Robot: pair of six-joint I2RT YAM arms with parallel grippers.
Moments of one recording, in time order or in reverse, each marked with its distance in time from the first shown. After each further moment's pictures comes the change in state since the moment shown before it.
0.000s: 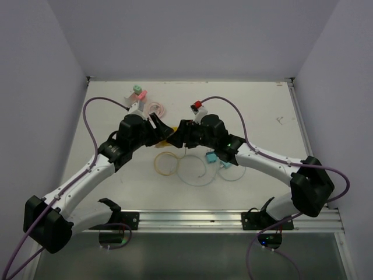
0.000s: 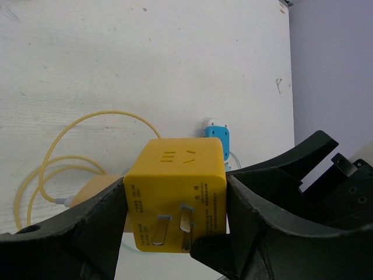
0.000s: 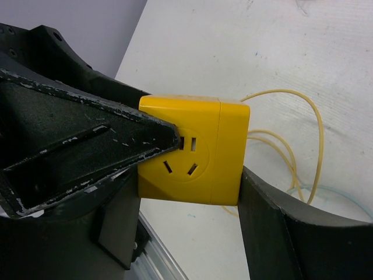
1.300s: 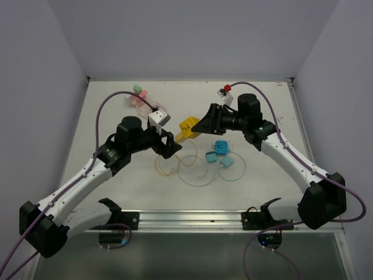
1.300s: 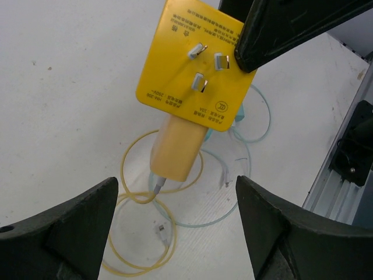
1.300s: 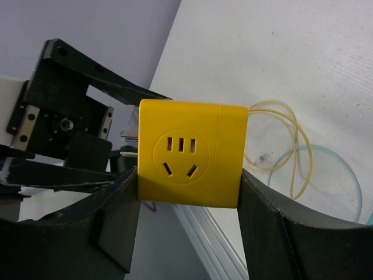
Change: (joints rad) left arm -0.043 -0.070 0.007 0.031 0.395 0.781; right arm -0.368 -0.150 0.062 -0.275 -0.534 0.005
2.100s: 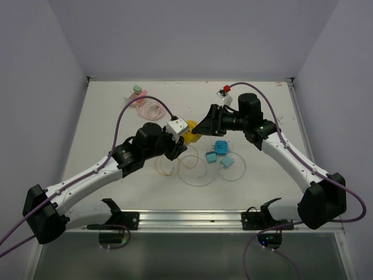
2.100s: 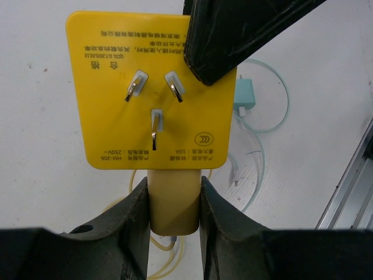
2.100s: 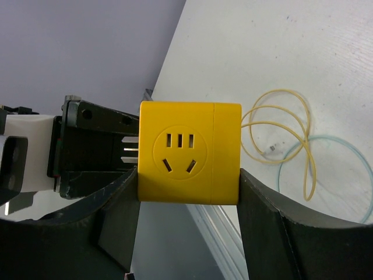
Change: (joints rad) left arm -0.237 0.108 0.028 0.011 -0.262 0.086; right arm -0.006 0.000 0.024 -0.041 -0.075 0.000
